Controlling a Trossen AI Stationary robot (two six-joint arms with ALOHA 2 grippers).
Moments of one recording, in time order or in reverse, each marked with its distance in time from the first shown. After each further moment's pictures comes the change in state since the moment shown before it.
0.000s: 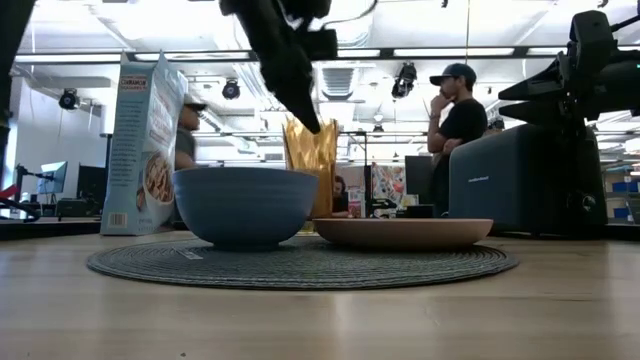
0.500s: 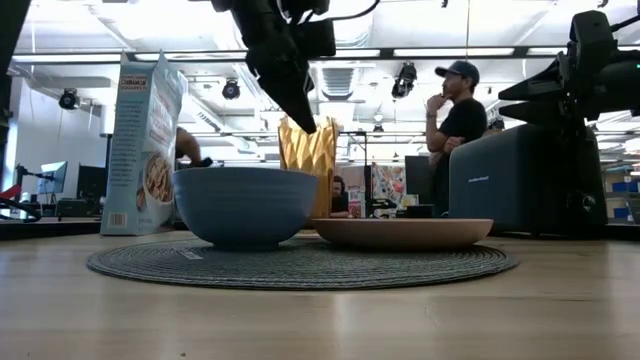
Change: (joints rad) left arm -0.051 -0.010 -0.036 -0.008 0.056 -0.015; right arm 0.000 0.000 0.000 0.000 0.000 0.000
